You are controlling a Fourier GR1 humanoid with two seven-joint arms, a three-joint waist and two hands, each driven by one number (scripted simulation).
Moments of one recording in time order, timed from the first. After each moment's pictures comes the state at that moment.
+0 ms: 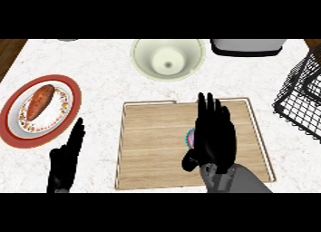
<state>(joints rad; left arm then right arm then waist) 0.06 0.30 -0.31 -1.40 0.17 0.39 -0.01 -0.41 -0.12 0.63 -1.69 0.92 0.16 1.25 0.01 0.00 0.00</state>
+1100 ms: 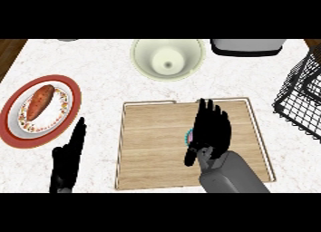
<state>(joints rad) 0.06 0.27 -0.30 -1.41 0.15 0.39 0.01 -0.40 -0.02 0.50 -1.52 0.88 0.30 1.23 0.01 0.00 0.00</state>
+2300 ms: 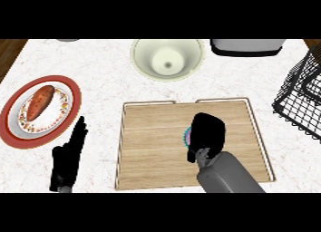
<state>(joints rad) 0.05 0.24 -0.26 -1.38 0.12 0.35 -0.01 -0.39 -0.02 0.52 -1.38 0.95 0.25 1.12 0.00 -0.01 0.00</state>
